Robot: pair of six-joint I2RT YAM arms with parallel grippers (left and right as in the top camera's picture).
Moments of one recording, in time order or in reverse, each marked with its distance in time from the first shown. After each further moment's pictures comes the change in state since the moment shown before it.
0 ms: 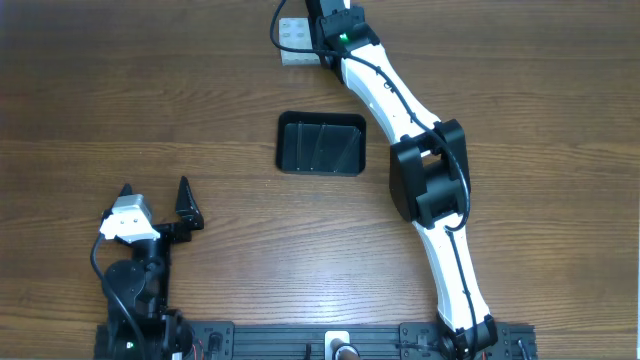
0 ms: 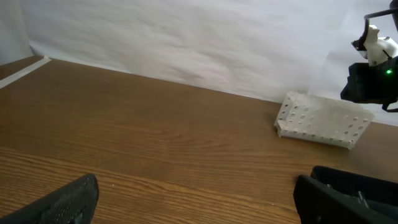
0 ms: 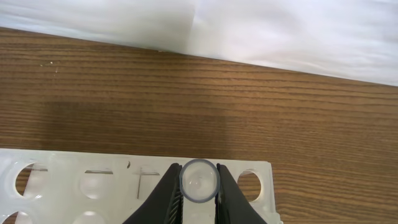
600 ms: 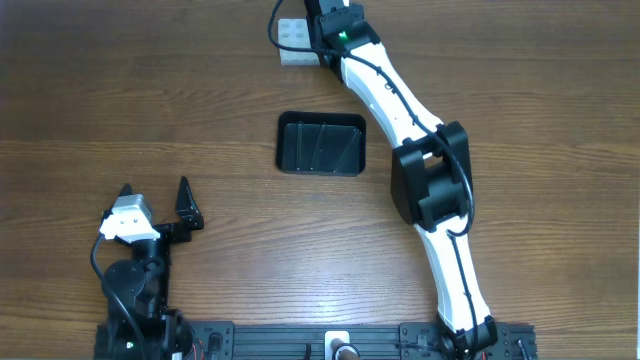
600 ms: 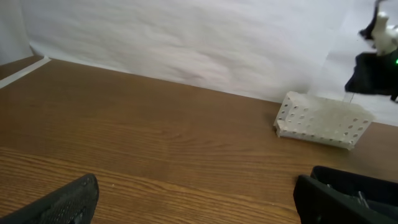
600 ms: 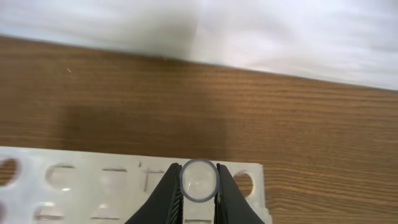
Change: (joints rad) left arm 0.000 0.000 0.000 0.000 0.000 0.000; right arm 0.011 -0.048 0.000 -0.034 0.000 0.012
